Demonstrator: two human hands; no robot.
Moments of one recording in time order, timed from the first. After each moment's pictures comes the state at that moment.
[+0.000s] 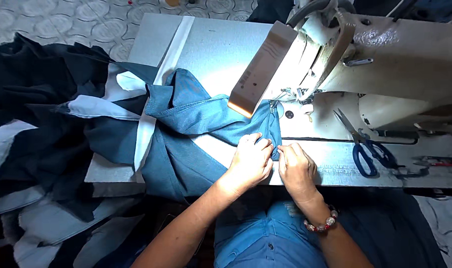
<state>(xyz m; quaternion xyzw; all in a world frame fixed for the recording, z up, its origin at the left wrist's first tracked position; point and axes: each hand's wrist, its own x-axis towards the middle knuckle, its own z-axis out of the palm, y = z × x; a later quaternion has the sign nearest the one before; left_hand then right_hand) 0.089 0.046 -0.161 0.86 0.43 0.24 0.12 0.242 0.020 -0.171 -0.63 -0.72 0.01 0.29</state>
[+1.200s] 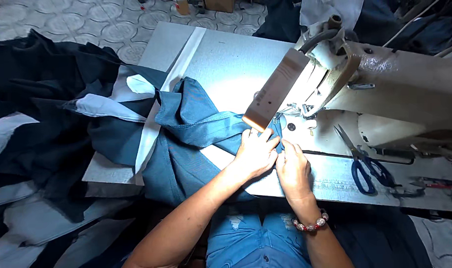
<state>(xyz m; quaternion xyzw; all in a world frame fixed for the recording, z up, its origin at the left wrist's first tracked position) 0.096 0.086 -0.161 0.85 0.48 0.18 0.16 0.224 0.043 -0.152 -0.68 -0.67 0.10 0.28</state>
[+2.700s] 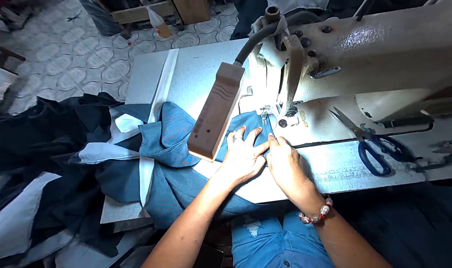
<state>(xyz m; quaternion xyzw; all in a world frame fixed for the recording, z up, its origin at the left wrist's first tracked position) 0.073 0.102 -0.164 0.90 0.41 0.13 0.09 0.213 0.063 -0.121 -0.71 -0.66 0.22 0.12</state>
